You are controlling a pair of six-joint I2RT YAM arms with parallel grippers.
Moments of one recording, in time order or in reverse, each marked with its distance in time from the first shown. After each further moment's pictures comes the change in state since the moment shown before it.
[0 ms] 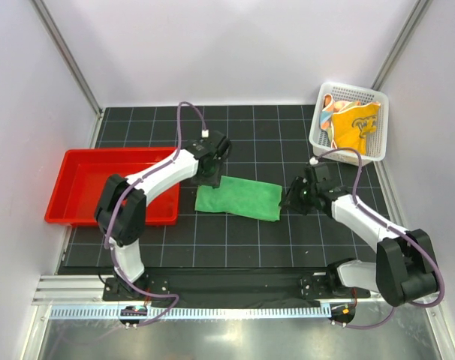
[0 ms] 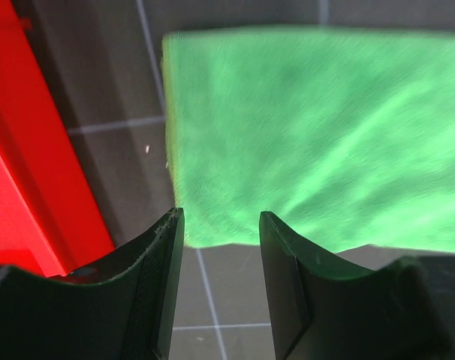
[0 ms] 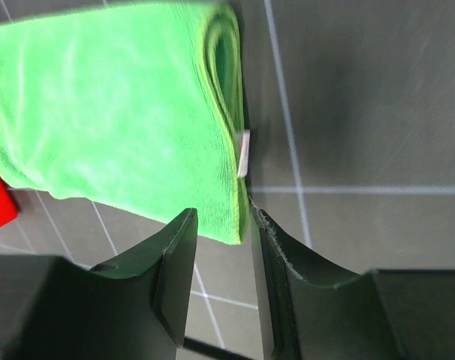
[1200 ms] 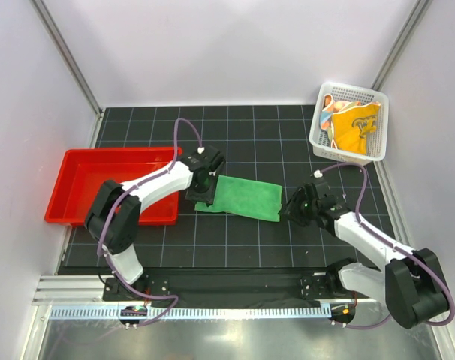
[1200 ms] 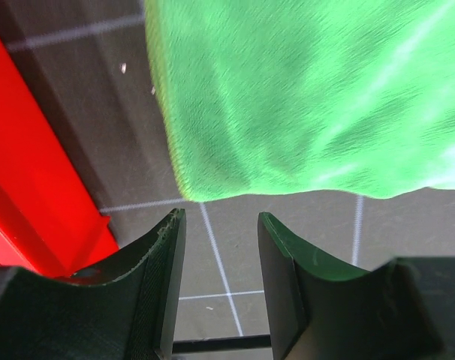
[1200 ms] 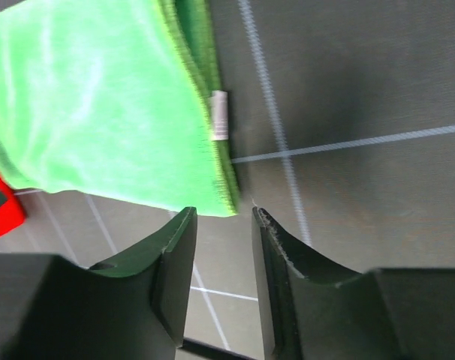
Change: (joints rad) left arm -0.003 -0.093 -0.233 0.019 0.087 0.005; right arm 0.066 -0.148 -0.174 0.064 0.059 0.161
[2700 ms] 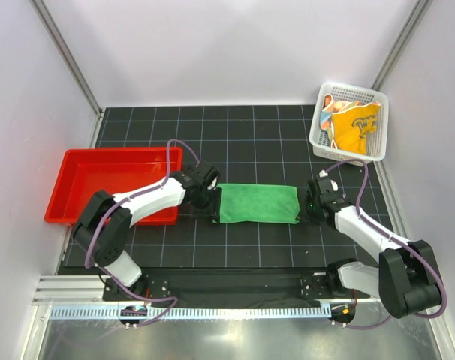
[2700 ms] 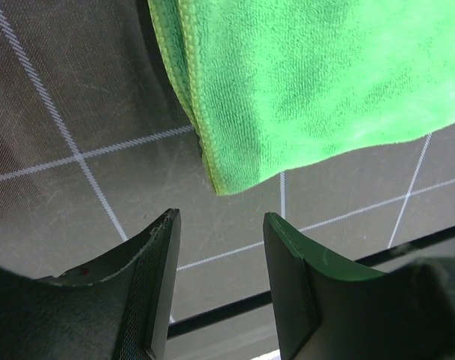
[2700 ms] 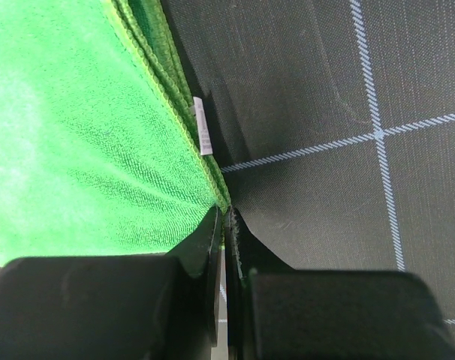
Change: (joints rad) left arm -0.029 -0.130 -0.228 0.187 0.272 -0.139; right arm -0.084 0.068 0.034 -0.108 0.131 -0.164
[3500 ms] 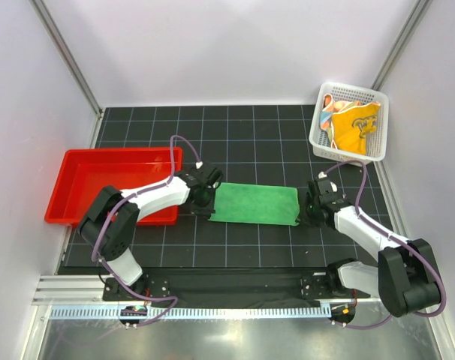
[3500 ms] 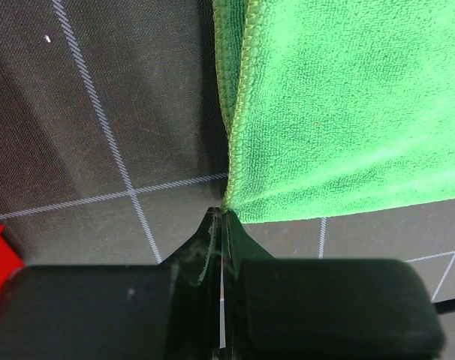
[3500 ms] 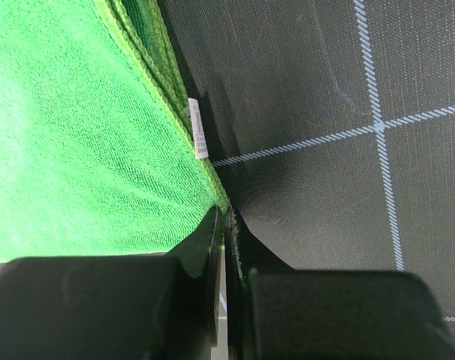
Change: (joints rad) left arm 0.000 0.061 0.016 0.026 -0.157 0.019; right arm 0.000 0.006 -0.007 -0.010 -0.008 -0.006
